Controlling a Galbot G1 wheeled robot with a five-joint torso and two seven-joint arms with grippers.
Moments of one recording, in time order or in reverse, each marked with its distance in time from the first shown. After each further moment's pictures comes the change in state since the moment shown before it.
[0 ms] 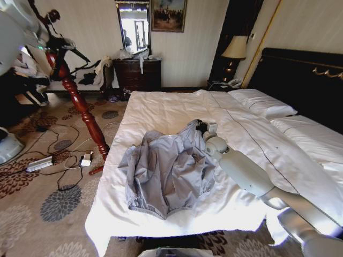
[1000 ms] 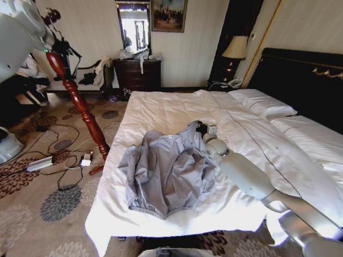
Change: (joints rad) left arm -0.015 -0.026 0.009 -0.089 0.023 -0.024 0.001; right arm -0.020 -0.009 0.006 0.024 -0.021 0.007 0.009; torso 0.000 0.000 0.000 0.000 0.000
